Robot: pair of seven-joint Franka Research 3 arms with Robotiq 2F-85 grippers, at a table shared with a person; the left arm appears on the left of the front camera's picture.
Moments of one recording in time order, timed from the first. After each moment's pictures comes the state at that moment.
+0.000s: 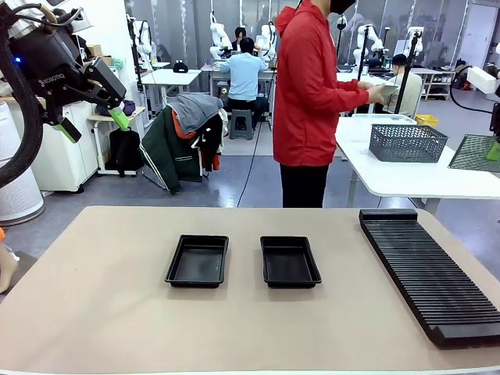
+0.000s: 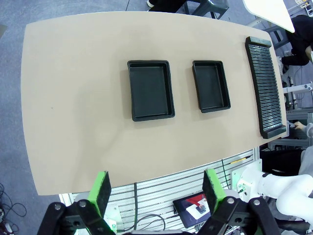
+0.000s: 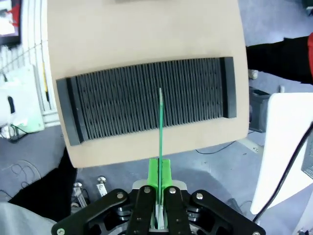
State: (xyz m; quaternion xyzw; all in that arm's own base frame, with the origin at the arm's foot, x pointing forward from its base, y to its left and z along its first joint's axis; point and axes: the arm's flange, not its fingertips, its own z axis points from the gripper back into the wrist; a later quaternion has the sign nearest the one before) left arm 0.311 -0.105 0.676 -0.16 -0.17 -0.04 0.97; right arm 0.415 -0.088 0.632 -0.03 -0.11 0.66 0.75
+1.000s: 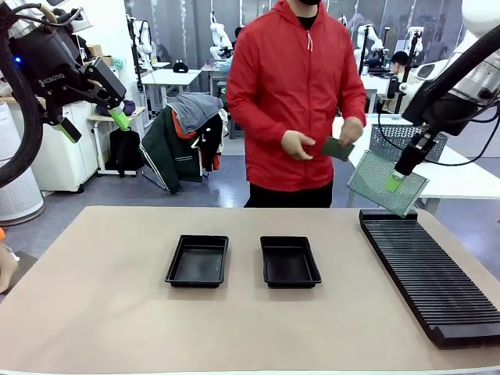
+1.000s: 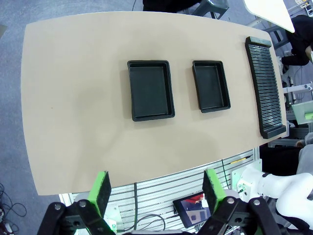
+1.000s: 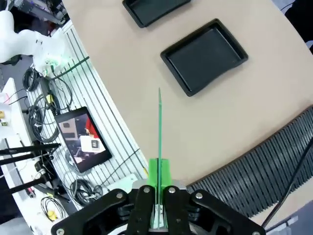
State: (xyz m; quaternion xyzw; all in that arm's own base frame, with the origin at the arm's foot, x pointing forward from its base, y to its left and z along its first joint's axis) left arm 0.311 -0.105 0.676 -0.16 -0.17 -0.04 0.97; right arm 0.363 0.092 0.591 0.19 -0.08 0.45 0.87
